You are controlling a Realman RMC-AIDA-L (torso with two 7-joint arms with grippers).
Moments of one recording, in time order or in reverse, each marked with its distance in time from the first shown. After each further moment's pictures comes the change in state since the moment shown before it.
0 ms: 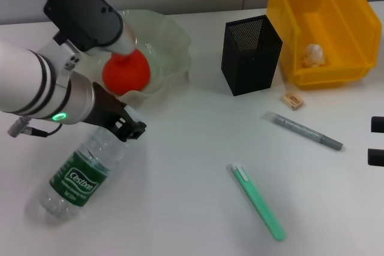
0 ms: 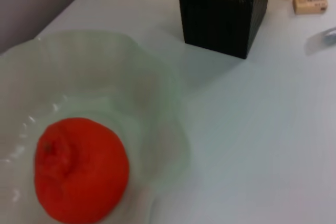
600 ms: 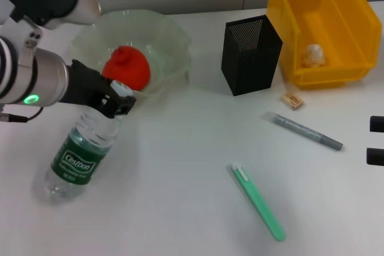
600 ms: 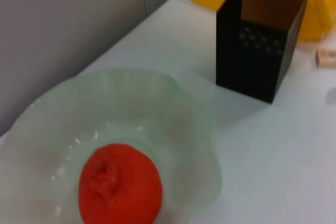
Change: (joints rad) left arm 0.070 0.001 -0.112 0.112 -0.055 -0.004 0.031; right arm 0.003 0.000 0.000 0.008 0.000 0.003 0.000
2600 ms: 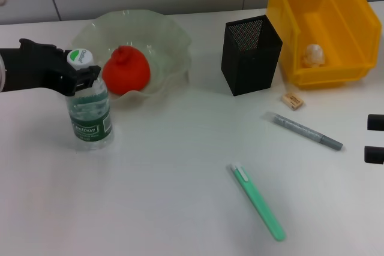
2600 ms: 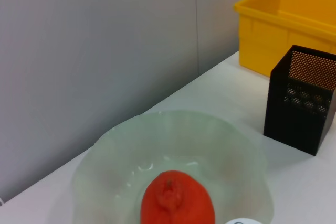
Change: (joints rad) left arm 0.194 0.001 -0.149 0.114 -0.156 -0.106 0.154; right arm 0.011 0.000 -0.002 -0.003 0.000 -0.005 0.016
